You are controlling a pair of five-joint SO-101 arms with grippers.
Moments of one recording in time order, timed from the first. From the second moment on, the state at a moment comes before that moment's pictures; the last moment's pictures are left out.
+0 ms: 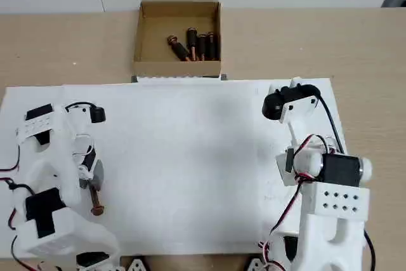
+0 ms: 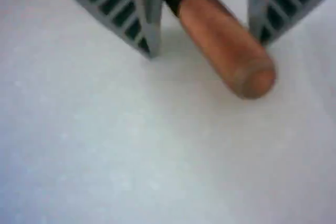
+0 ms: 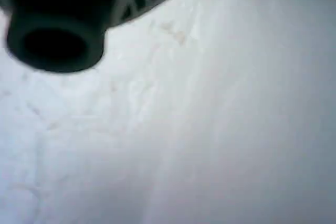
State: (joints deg) left arm -25.8 6.6 27.1 88.8 -21.1; right arm 4.5 -48.7 39.5 85.6 23.3
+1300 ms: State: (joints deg) left arm -12.8 7.5 3.6 98.9 7.3; right arm 4.5 -48.7 39.5 85.6 23.3
